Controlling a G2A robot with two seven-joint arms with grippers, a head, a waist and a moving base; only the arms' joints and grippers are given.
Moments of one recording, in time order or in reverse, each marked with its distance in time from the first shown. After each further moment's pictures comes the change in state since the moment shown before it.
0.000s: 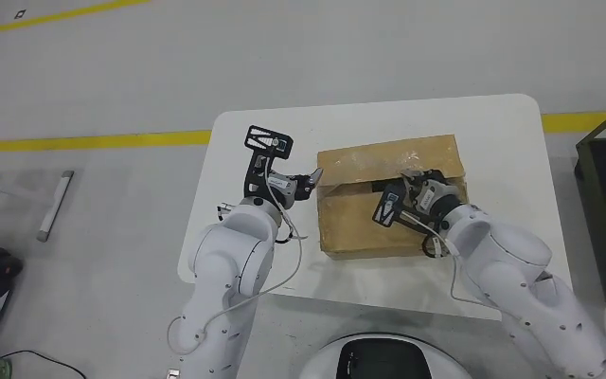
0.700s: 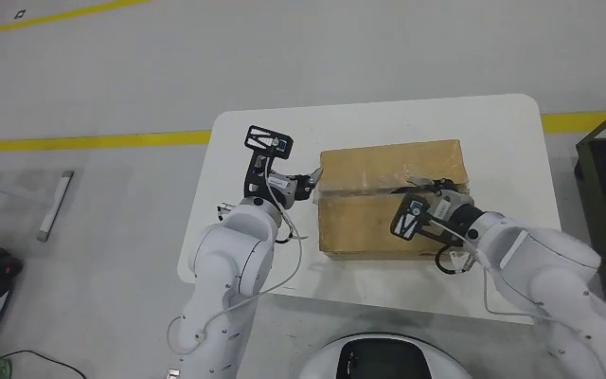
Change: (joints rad) left arm 0.000 0.000 0.000 0.000 0.000 0.000 0.000; right arm -0.096 0.009 0.182 -0.109 0.308 -0.150 -0.013
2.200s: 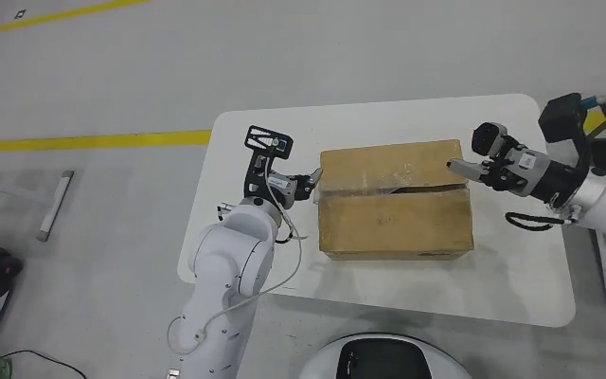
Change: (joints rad) left arm 0.000 0.000 0.000 0.000 0.000 0.000 0.000; right arm 0.134 0.058 0.357 0.252 1.395 0.222 0.315
